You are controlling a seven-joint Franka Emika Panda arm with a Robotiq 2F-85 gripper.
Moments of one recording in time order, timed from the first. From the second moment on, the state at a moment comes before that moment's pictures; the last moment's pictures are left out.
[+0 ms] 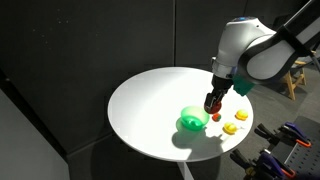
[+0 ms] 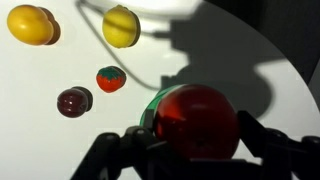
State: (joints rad) arm 0.14 0.03 0.08 -2.62 -0.09 2.70 0.23
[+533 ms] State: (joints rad) arm 0.14 0.13 0.08 -2.51 -0.09 2.68 0.21
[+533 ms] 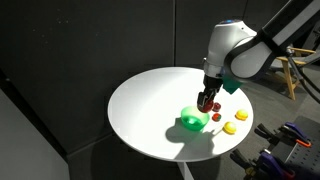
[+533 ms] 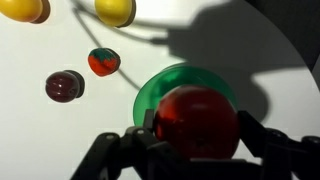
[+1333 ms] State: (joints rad) arm 0.14 0.31 0.08 -2.40 -0.09 2.69 0.18
